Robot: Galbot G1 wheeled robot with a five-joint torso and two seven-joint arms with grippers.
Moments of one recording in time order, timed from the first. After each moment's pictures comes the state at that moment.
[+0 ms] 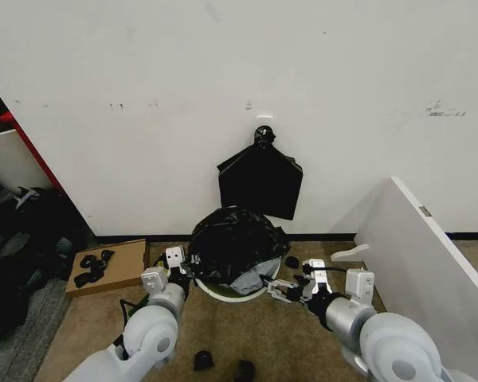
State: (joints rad) left arm 1.18 -0.95 -0.03 -2.03 -0.95 0.12 -0.59; right arm -1.29 0.87 0.14 2.39 1.33 -0.53 0.63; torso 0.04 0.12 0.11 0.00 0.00
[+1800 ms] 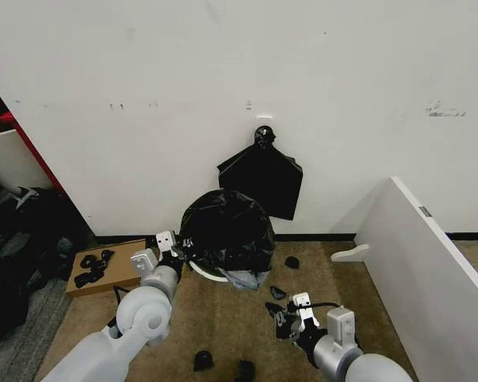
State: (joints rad) left arm 1.13 -0.93 -0.08 -2.06 -1.08 0.14 -0.62; right arm -1.46 0.90 0.04 2.30 0.87 -0.50 0.44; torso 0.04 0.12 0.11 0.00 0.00
